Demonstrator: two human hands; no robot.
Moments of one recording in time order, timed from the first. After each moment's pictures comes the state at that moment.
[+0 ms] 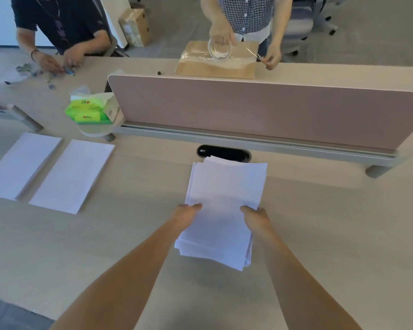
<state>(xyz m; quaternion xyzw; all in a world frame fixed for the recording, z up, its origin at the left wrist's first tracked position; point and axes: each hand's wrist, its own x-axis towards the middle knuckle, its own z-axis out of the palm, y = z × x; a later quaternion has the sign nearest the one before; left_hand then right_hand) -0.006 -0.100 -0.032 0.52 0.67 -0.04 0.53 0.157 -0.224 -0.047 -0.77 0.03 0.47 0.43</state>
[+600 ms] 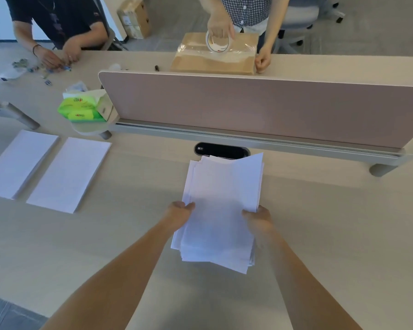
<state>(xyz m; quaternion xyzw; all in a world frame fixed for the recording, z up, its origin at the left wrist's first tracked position) -0.008 -0.092 -0.037 0.54 0.68 -0.03 0.50 0.176 -0.230 -0.058 -0.76 -0.03 0.47 0.45</state>
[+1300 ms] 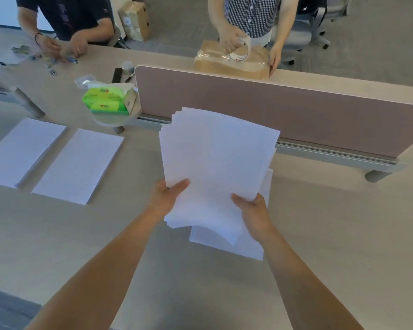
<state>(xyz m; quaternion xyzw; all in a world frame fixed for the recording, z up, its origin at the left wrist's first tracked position) -0.082 -0.066 0.041 0.55 0.53 0.25 0.60 0.094 -0.208 0.019 -0.59 -0.16 0.49 0.62</state>
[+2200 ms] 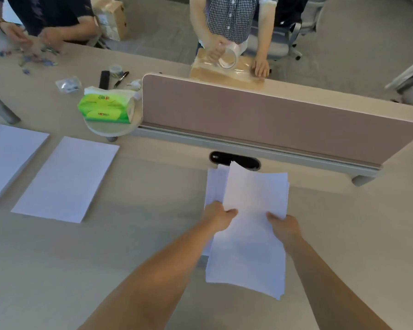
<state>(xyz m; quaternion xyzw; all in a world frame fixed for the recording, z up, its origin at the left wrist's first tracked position) -0.025 -0.082 -0.007 0.69 0.49 -0.08 0.53 0.115 -0.224 -0.006 -0.88 0.01 0.31 0.37</state>
